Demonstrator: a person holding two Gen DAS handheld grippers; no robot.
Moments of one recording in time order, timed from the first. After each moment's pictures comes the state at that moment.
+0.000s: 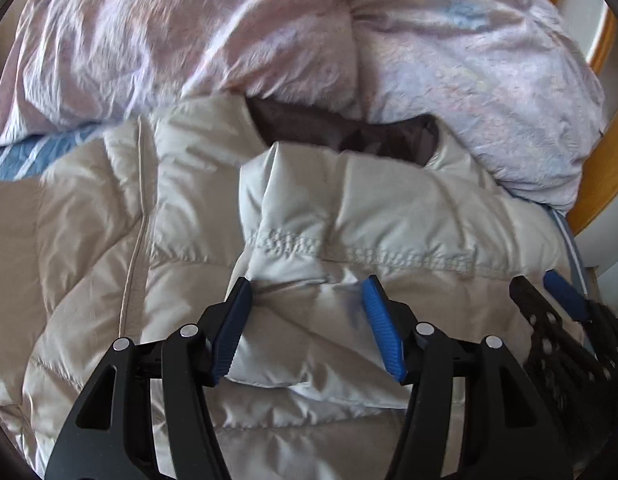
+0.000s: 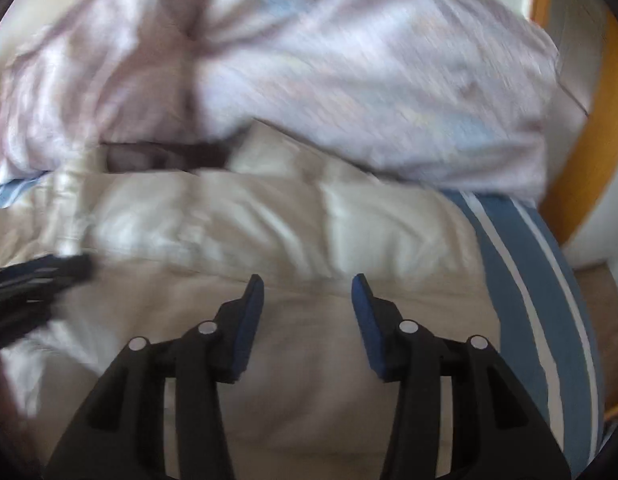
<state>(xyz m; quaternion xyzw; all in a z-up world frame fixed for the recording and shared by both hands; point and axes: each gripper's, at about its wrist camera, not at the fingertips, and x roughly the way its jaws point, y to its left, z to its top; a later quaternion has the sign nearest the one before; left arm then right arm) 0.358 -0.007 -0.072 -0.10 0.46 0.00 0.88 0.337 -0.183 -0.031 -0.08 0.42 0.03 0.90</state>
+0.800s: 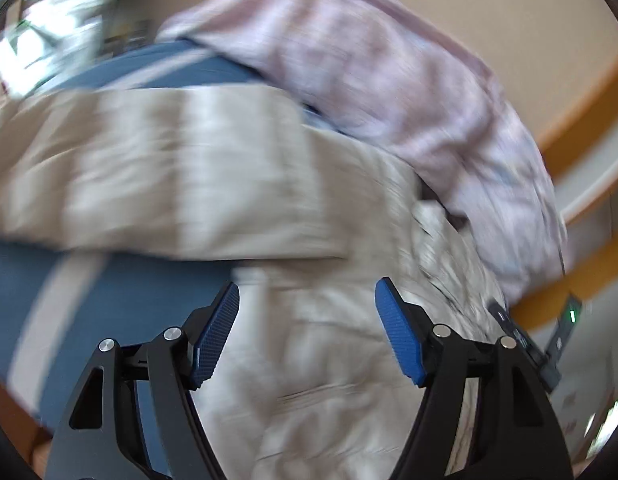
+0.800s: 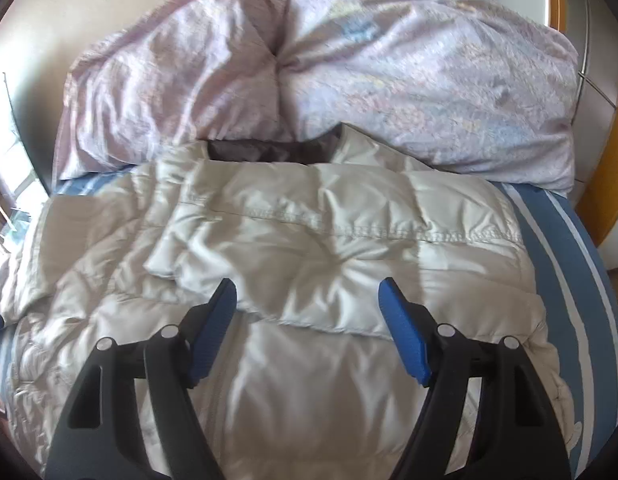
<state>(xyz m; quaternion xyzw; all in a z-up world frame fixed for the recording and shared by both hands) 0.127 0.237 -0.028 -0.35 0.36 0.07 0.86 0.263 -0.149 0.001 -0.01 0.41 0.10 0.91</state>
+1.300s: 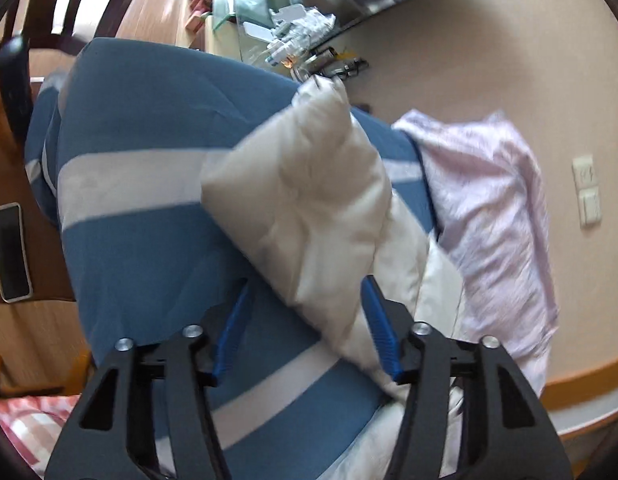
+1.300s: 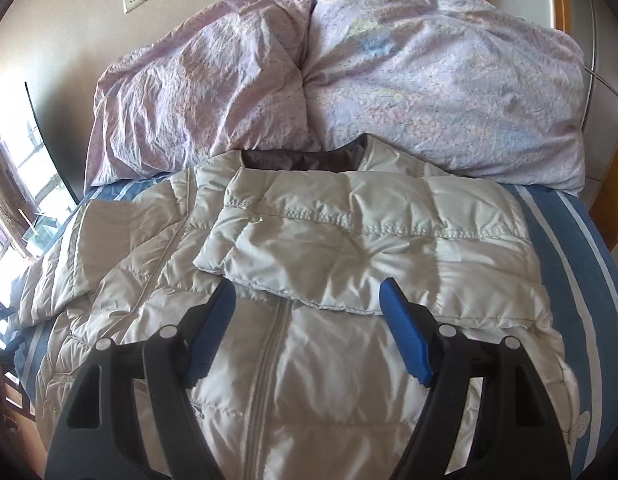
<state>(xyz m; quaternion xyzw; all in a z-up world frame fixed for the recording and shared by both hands) 0.042 0.382 -0.087 -0.60 0.23 0.26 0.72 0.242 -0.154 0.021 0.01 0.40 0.12 0.91</state>
